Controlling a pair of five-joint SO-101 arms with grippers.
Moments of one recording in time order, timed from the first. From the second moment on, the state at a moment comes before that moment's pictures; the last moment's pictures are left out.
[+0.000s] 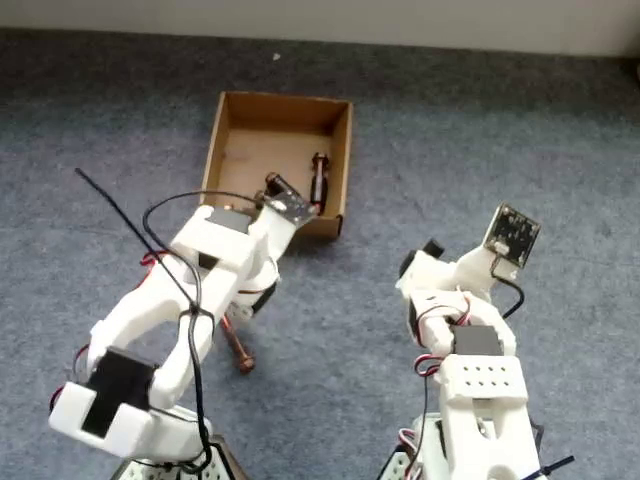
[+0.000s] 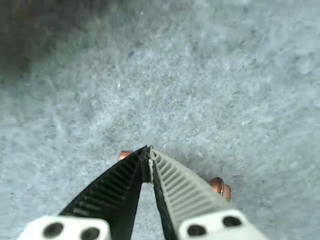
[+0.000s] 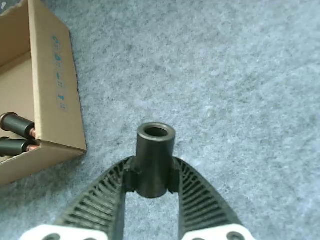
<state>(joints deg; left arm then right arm) 12.4 -2.7 34.5 70.9 -12.0 -6.7 -54.3 73.5 32.6 -26.6</state>
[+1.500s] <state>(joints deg) 12.7 -37.8 62.6 63.6 -66.9 -6.7 -54.3 73.5 32.6 -26.6</state>
